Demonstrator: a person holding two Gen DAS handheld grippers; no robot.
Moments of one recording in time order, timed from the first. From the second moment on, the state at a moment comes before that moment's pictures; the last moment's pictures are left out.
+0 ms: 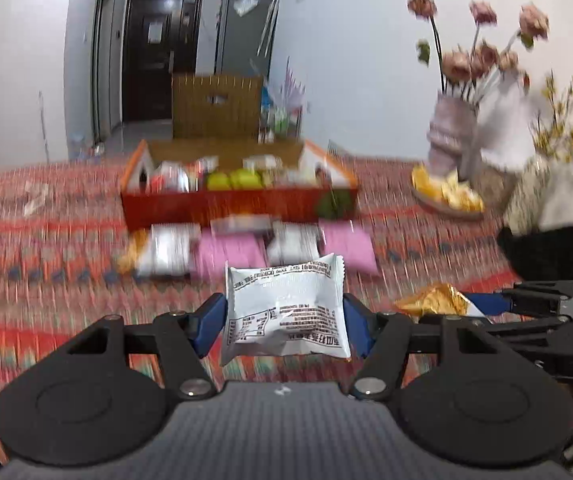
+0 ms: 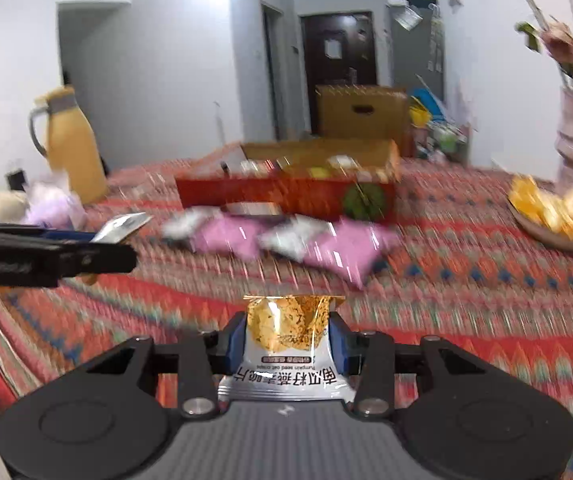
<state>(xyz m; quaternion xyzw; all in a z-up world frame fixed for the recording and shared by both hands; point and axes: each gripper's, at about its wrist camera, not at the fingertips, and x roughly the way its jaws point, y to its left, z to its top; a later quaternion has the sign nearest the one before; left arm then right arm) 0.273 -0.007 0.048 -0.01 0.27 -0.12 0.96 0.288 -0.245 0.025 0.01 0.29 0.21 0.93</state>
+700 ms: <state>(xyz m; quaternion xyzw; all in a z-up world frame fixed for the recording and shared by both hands) 0.589 0.048 0.059 -0.03 0.32 -0.06 0.94 0.693 -0.154 0.037 0.06 0.39 0.23 0.89</state>
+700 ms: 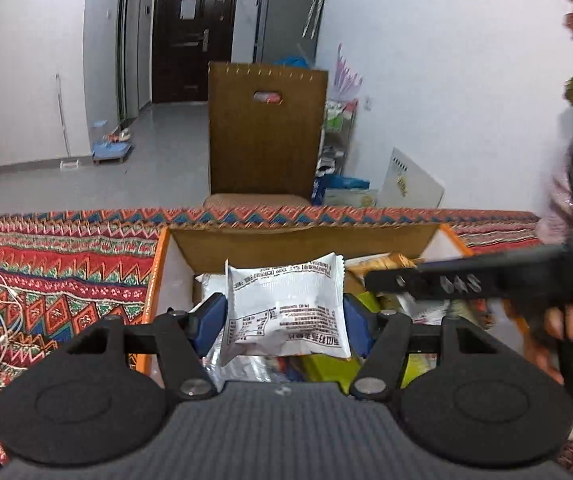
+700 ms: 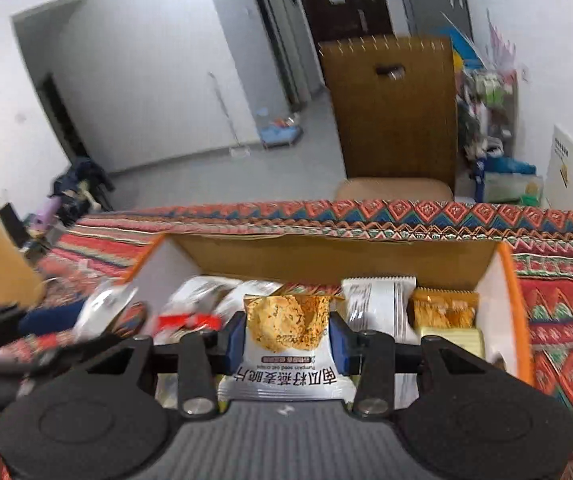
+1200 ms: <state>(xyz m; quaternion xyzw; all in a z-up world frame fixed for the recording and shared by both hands) 0.563 0.055 0.024 0.03 0.34 -0.08 0.94 0.704 -0.139 0.030 0.02 0.38 0.22 0.90</state>
